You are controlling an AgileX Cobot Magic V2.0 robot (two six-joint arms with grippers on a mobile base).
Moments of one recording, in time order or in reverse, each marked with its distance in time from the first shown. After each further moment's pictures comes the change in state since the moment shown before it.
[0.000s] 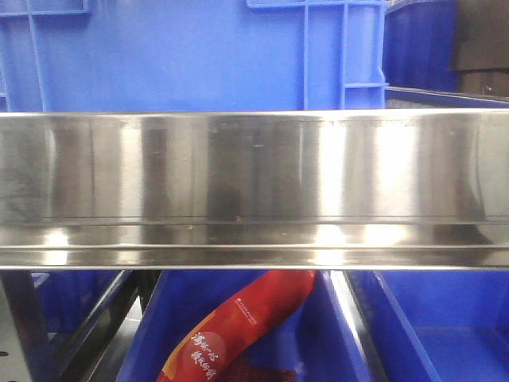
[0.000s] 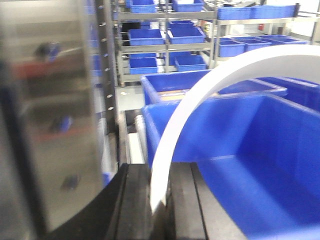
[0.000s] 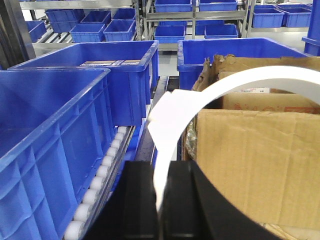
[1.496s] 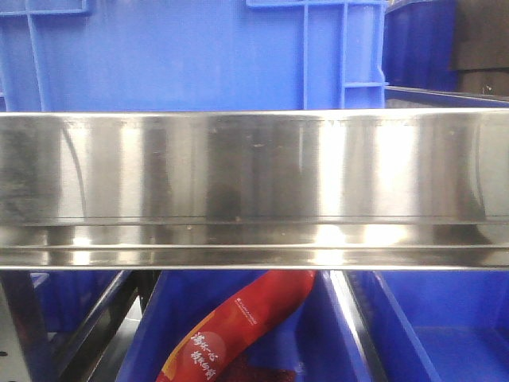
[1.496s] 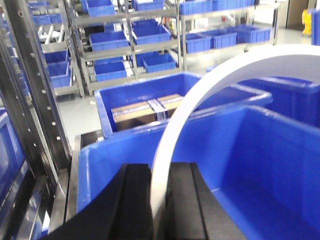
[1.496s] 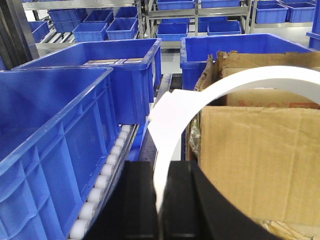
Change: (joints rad) left arm -0.142 0.580 -0.279 0.083 -0.285 0.001; right arm 0.000 0.000 0.000 0.023 0.006 0.000
